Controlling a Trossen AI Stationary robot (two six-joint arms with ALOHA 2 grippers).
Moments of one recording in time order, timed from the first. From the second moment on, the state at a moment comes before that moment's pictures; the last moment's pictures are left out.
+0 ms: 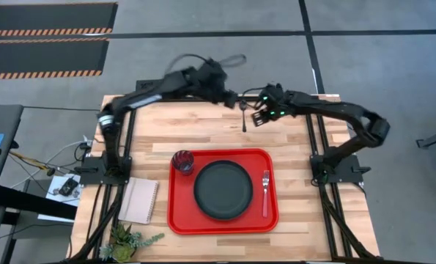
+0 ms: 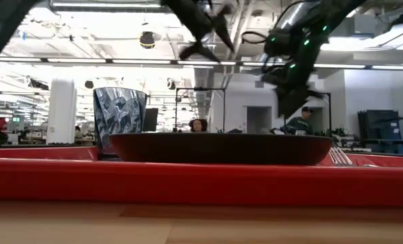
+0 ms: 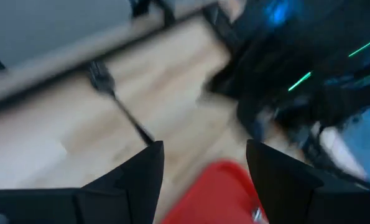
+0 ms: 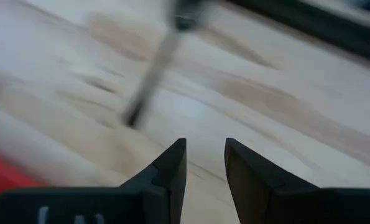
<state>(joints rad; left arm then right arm) 0.41 1.93 1.98 -0.78 0.10 -0.61 -0.62 1.45 1.02 -0.66 0.11 0.49</state>
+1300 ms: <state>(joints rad) 0.45 1.64 1.98 -0.87 -0.11 -0.54 -0.62 2.07 1.35 -0.57 0.07 0.53</state>
